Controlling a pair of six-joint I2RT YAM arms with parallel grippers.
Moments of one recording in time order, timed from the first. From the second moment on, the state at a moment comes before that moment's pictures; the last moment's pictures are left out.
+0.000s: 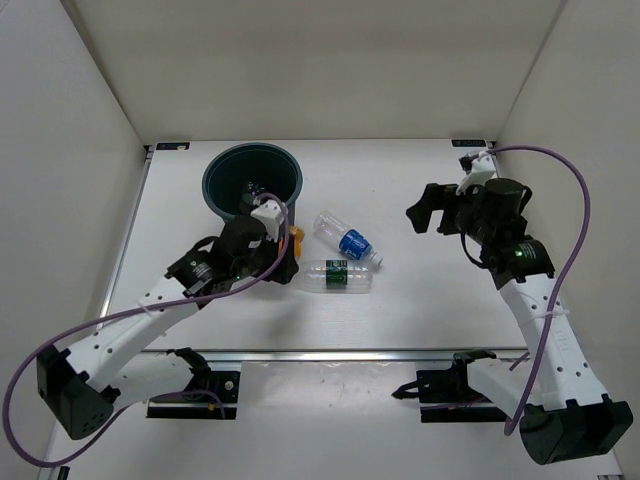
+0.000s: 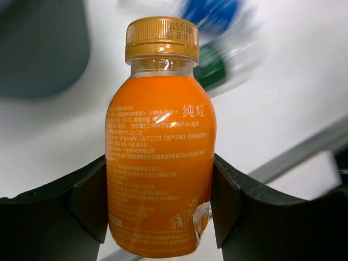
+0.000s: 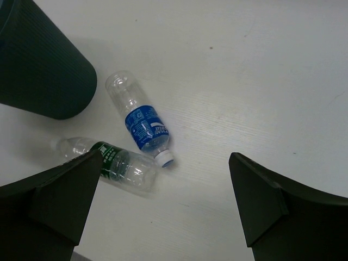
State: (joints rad) left arm -0.72 1.04 0.89 -0.57 -0.07 -0.36; right arm 0.15 0.95 1.06 -0.48 -0.24 0.15
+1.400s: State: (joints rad) left arm -0.39 1.00 1.26 -0.69 -0.35 -0.48; right arm 0.44 1.51 1.14 -0.33 -0.25 -0.08
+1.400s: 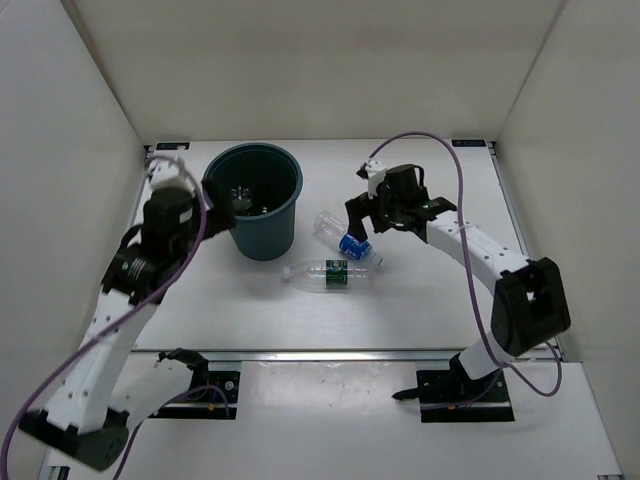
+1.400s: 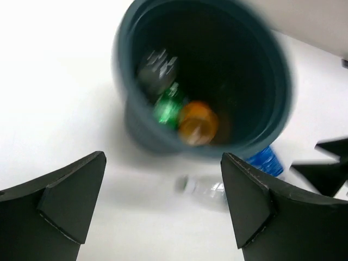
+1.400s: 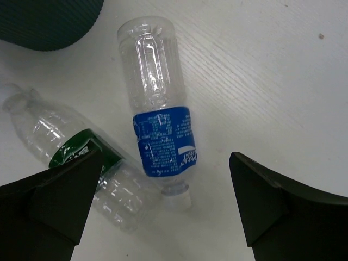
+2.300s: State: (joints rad) left arm -0.36 0.59 0.78 -1.11 -0.32 -0.94; right arm 0.45 1.90 1.26 -0.22 -0.25 -0.10
